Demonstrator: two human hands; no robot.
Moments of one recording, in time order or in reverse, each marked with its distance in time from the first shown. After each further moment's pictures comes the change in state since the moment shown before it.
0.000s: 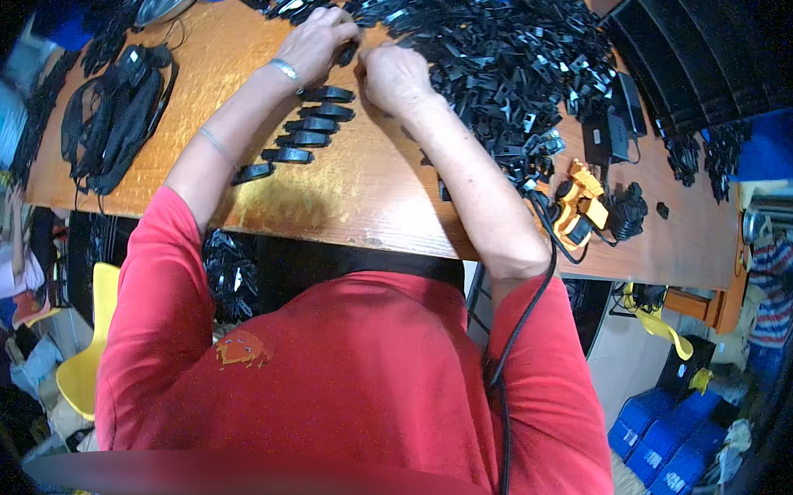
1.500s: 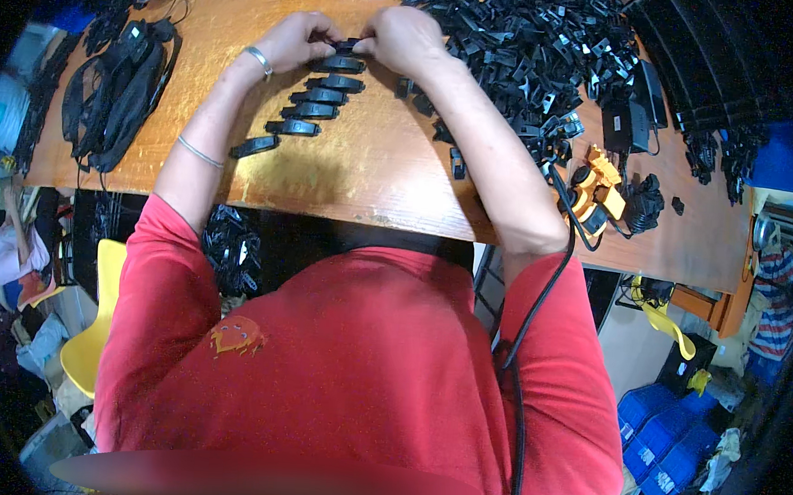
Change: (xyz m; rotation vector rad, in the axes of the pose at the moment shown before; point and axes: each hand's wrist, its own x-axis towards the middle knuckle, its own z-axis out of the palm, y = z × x) left_hand -0.042 -0.023 -0.002 -0.505 -0.276 -0.296; right_hand 0.011 0.010 -0.001 0.171 0.013 -0.091
